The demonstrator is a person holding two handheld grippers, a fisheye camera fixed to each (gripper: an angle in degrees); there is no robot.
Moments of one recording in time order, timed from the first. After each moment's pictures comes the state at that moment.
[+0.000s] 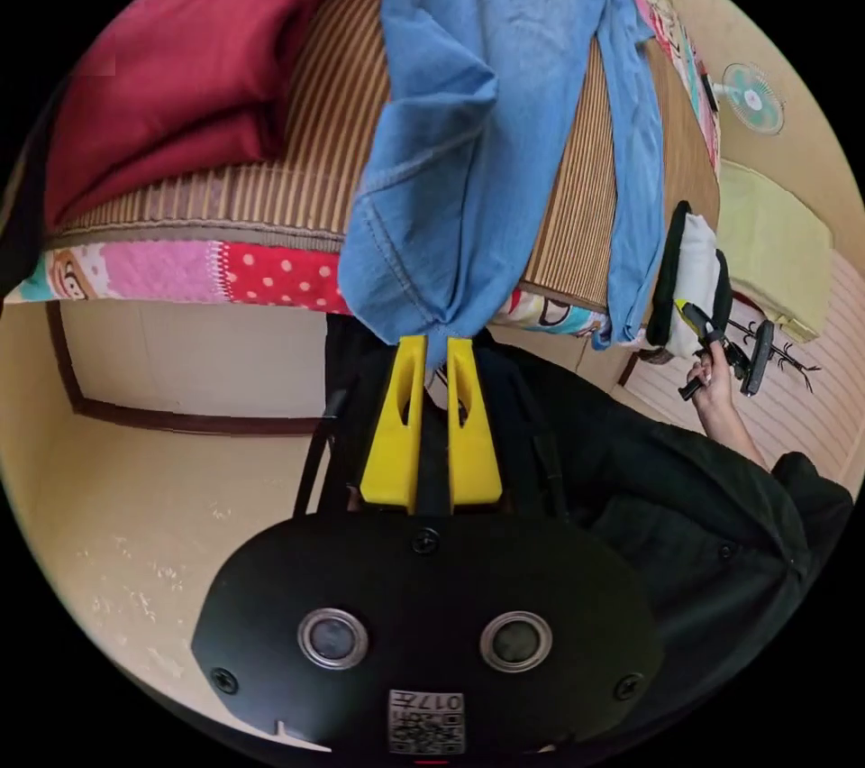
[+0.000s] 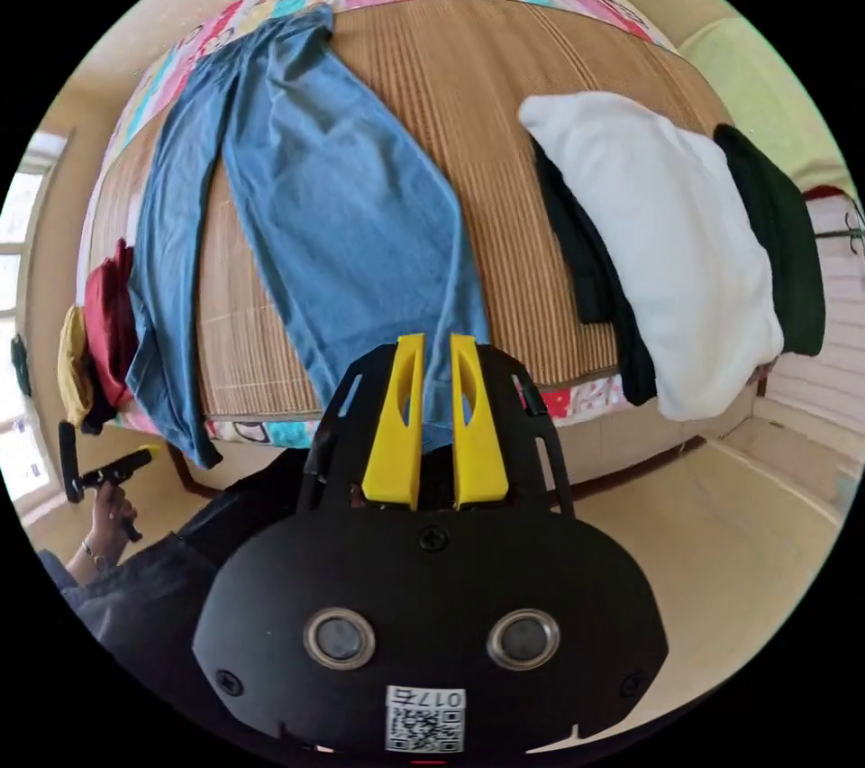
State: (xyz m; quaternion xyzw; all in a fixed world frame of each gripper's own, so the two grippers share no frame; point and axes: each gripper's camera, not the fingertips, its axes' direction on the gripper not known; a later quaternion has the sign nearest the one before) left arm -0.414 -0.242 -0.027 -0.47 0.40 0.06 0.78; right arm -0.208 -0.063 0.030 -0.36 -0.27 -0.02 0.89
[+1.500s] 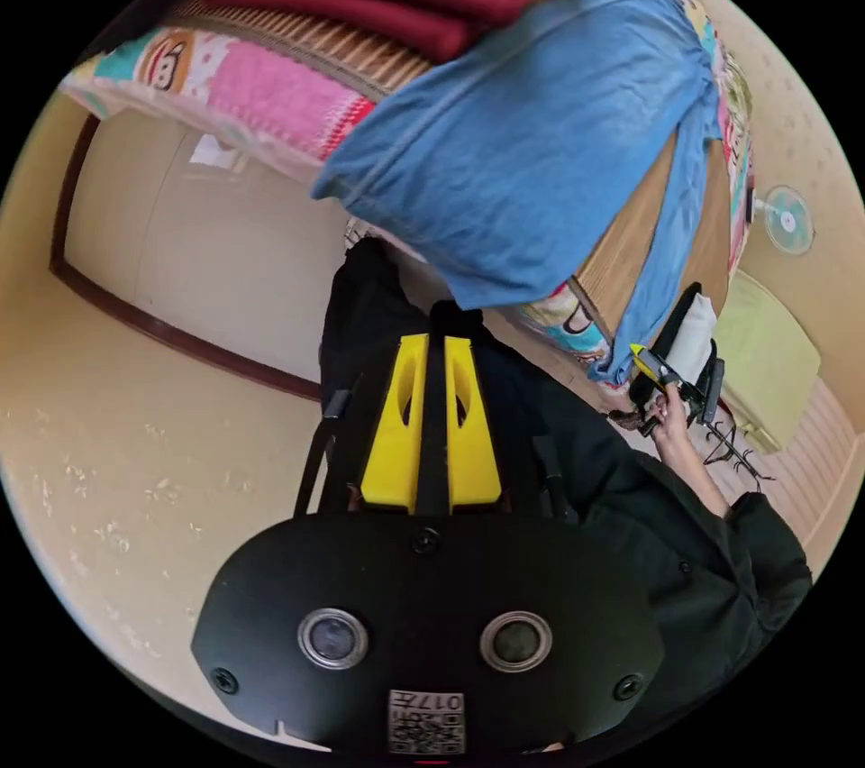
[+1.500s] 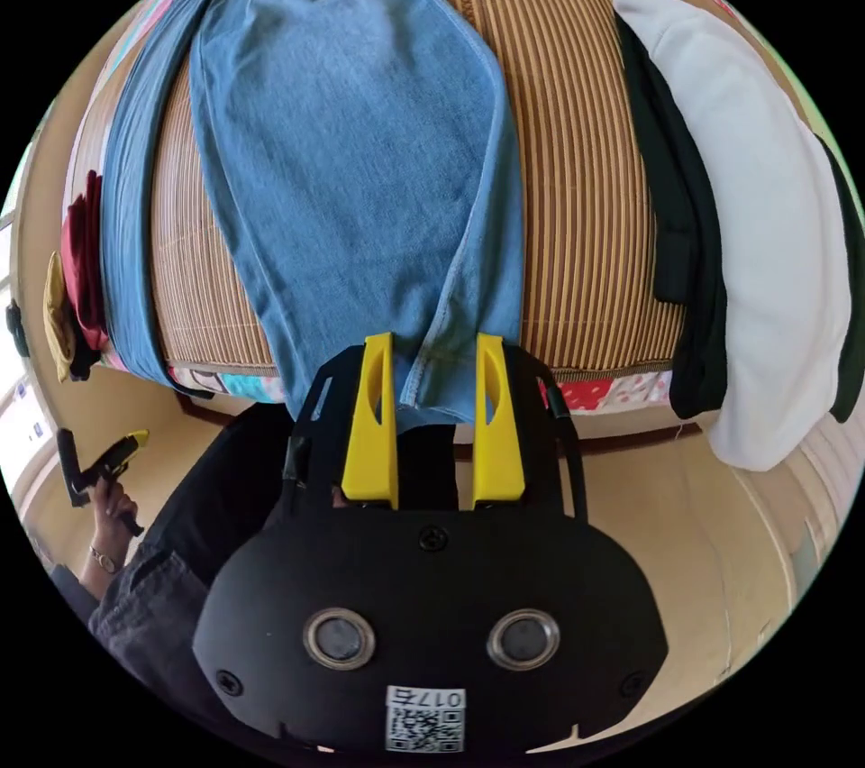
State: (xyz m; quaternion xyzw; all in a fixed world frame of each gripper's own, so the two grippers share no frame) left arm -0.546 -0.179 -0.001 -0.53 0.38 -0.07 0.75; right arm -0.021 -0.084 -0.075 -0.48 -0.27 -0.07 0.83
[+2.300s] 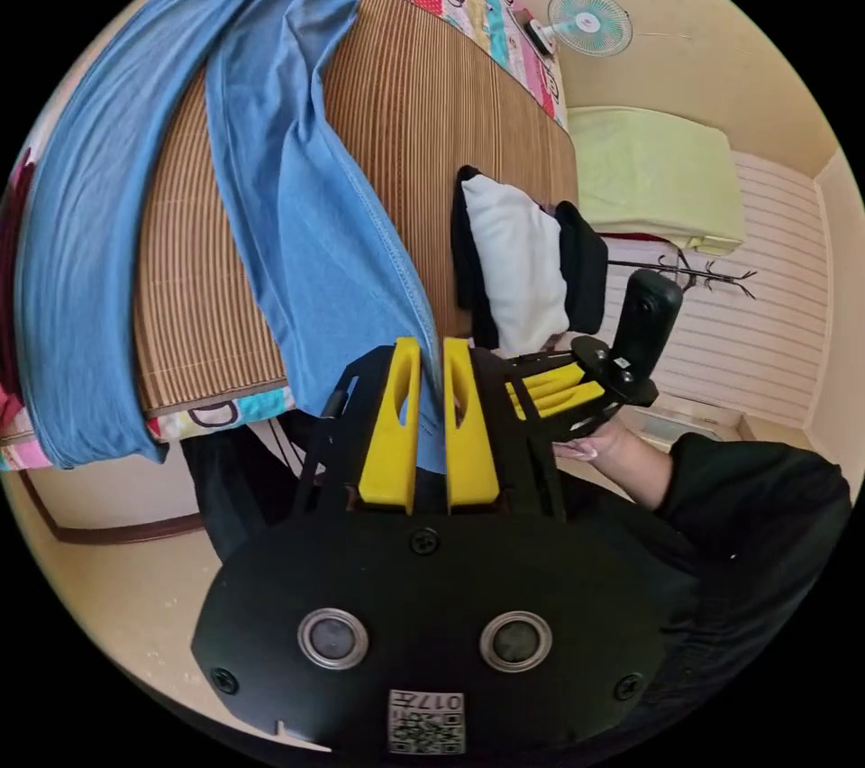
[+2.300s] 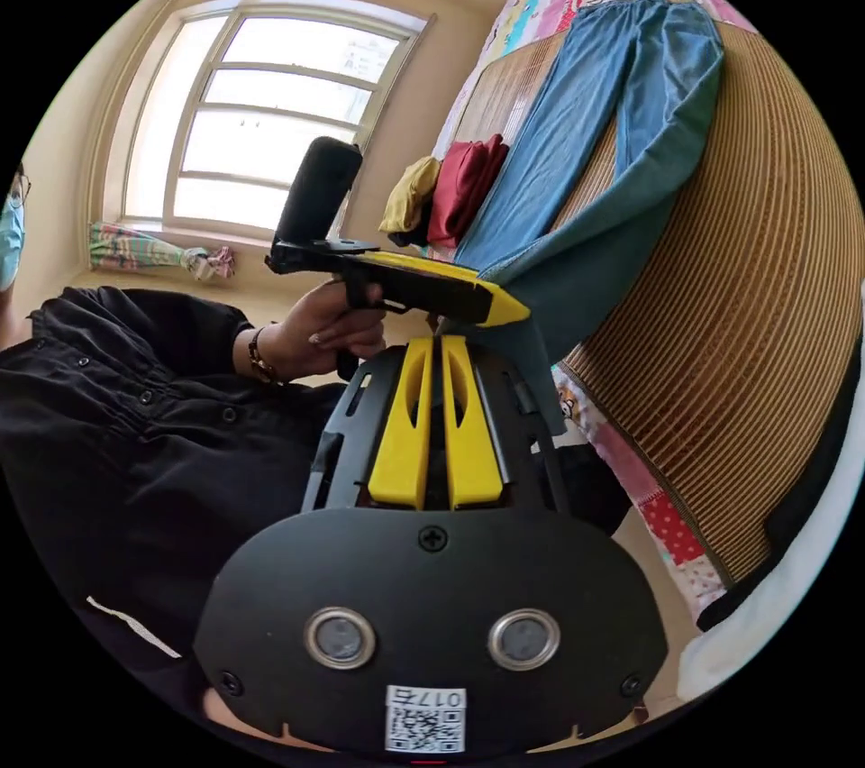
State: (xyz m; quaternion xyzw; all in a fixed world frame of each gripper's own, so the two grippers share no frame) left arm -0.290 -0.226 -0.228 -0.39 0.55 0.13 0.72; right arm 0.121 -0.108 -0.268 -0.32 -0.74 -0.18 0.57
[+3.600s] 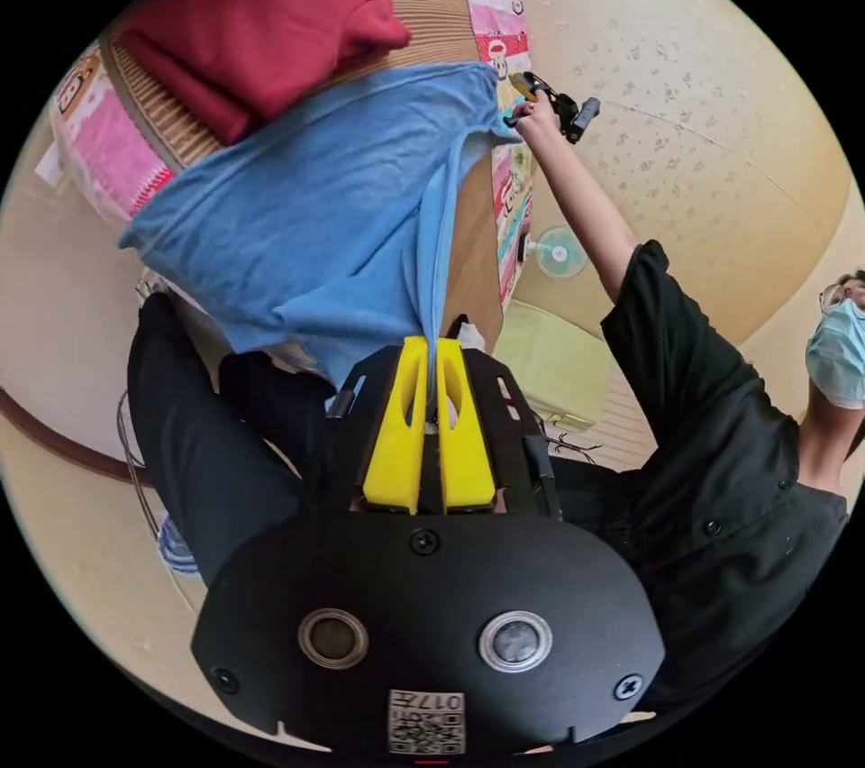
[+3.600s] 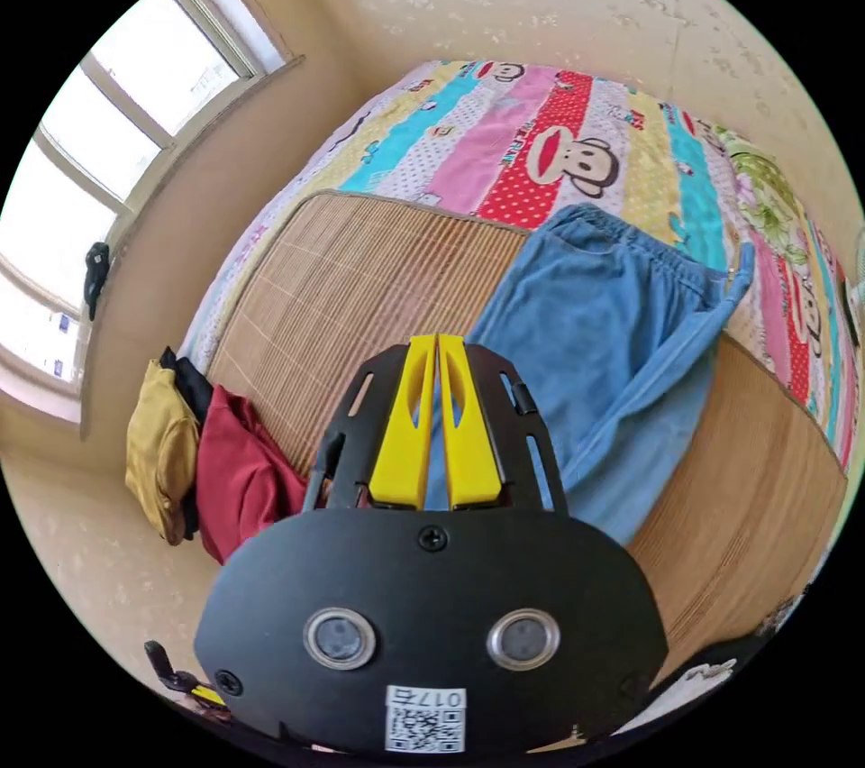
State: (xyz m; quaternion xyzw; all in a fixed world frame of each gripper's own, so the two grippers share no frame) left arm -0.727 -0.156 -0.103 -0.36 0.62 -0.28 0.64; right arm -0.652 -0.341 -0.105 -0.16 -0.47 -0.15 0.86
